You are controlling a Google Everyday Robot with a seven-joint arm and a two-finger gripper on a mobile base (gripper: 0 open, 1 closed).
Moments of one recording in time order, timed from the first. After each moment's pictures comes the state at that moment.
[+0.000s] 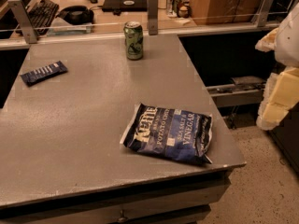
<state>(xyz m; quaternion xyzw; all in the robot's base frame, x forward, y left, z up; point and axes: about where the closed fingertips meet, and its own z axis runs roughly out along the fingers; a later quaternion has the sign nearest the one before) 0.438 -0.217 0.976 -0.60 0.78 -0.03 0.16</state>
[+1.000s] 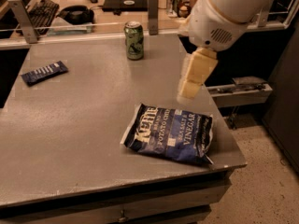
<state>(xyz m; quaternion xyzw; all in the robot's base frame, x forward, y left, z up) 0.499 -0.074 0.978 -0.67 0.70 0.03 0.23</state>
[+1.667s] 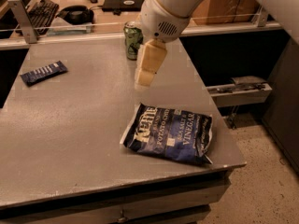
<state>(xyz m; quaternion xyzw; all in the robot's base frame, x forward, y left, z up) 0.542 0.021 0.974 -0.71 0.65 0.07 0.26</state>
